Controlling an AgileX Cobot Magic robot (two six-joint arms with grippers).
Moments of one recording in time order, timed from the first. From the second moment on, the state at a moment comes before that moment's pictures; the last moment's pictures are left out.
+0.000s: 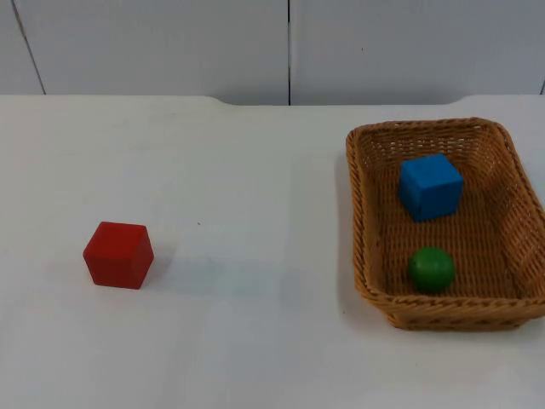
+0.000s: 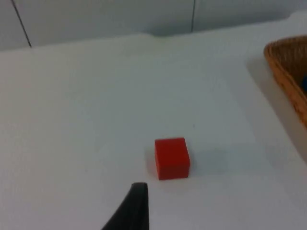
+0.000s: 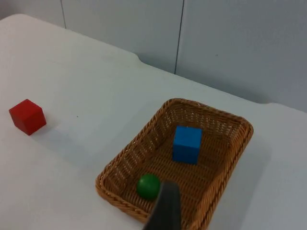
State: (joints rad) right arm 0.49 0.34 -0.76 -0.07 0.89 -0.04; left arm 0.03 0.26 -0.57 -0.36 0.90 0.31
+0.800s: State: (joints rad) right arm 0.49 0.00 -0.52 -0.05 1.08 -0.03; left arm 0.03 0.00 -0.50 -0.03 1.07 0.03
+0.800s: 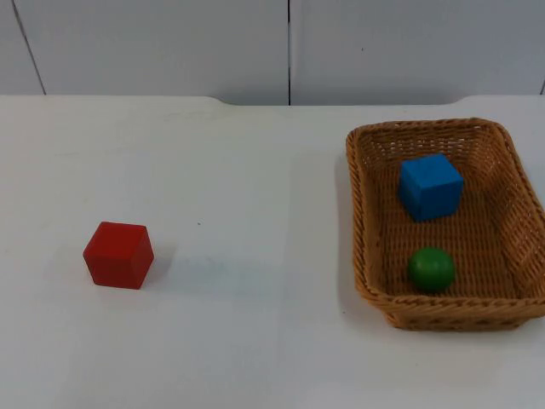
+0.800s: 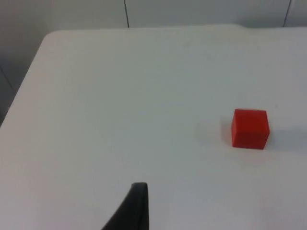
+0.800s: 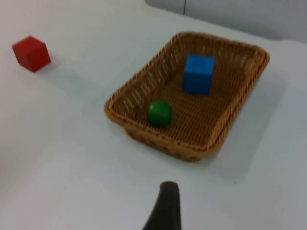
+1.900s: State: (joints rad) right arm 0.49 0.00 -0.52 -0.06 1.08 0.01; left arm 0.03 0.00 -0.50 -0.02 1.07 0.02
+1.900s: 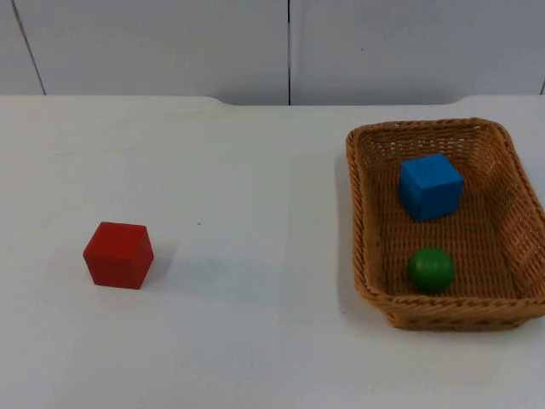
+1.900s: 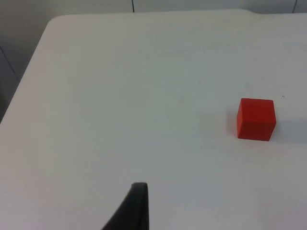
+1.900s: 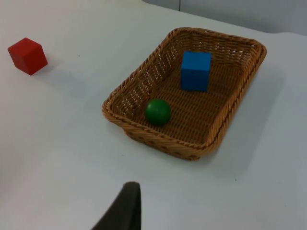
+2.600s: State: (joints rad) right arm 0.32 0.00 -0.52 -0.06 1.08 0.01; left arm 0.03 0.00 -0.50 -0.02 1.07 0.02
